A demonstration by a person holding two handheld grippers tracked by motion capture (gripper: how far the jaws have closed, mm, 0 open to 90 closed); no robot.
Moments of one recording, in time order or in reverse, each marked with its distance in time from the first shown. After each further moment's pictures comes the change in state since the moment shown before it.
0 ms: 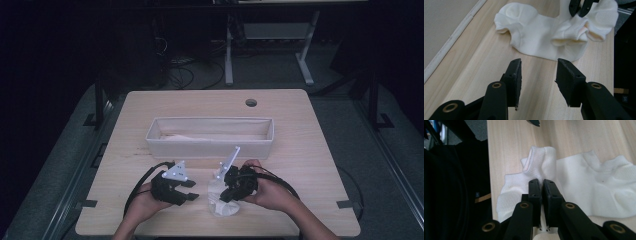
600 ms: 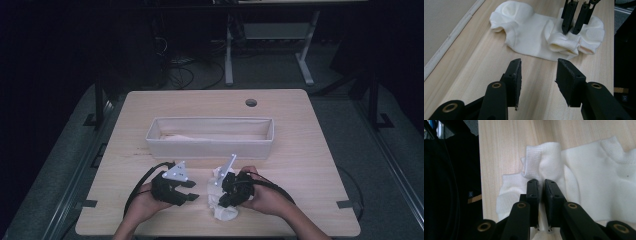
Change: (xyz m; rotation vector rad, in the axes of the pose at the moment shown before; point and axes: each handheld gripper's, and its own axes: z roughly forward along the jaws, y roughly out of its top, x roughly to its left) left arm 0.000 0.000 0.001 0.007 -0.005 0.002; right arm -0.001 -0.008 0.026 0.016 0.006 0.001
